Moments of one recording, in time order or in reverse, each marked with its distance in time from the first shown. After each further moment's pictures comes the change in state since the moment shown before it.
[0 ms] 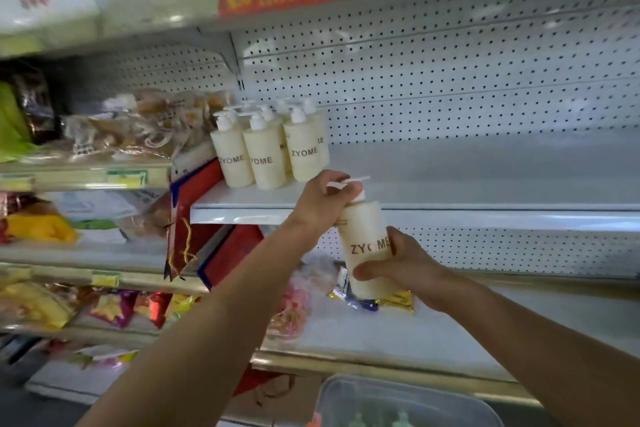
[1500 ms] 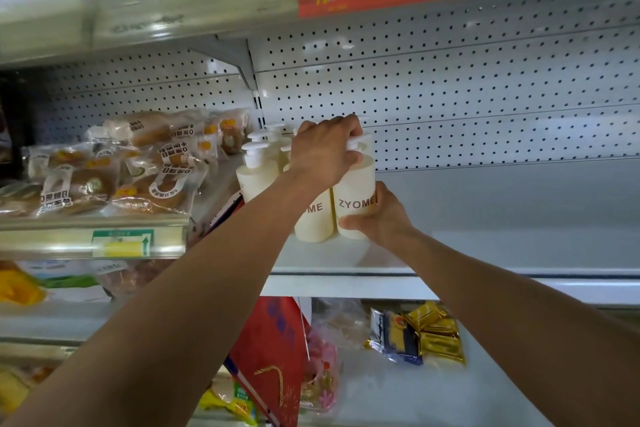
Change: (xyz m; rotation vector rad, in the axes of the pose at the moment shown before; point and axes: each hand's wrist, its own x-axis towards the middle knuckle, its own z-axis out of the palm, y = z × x) left_hand 0.179 0.042 -0.127 1.091 0.154 0.652; right_hand 0.219 -0.098 0.086 -0.267 0.388 -0.117
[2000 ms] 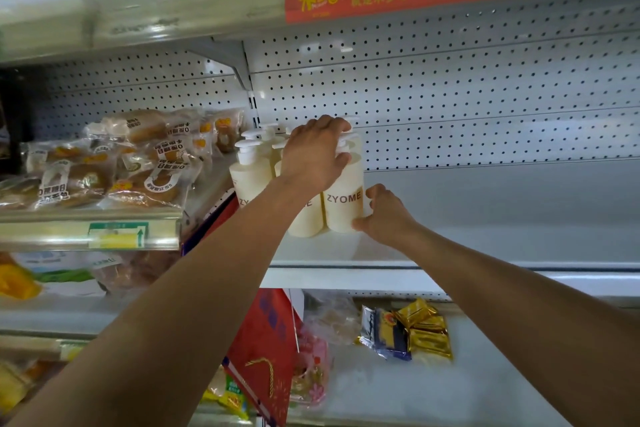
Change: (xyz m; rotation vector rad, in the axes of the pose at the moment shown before) left_hand -0.016 0.012 -0.001 0.014 -0.003 -0.041; right_hand -0.012 0.005 -0.028 -0.307 -0.082 -0.036
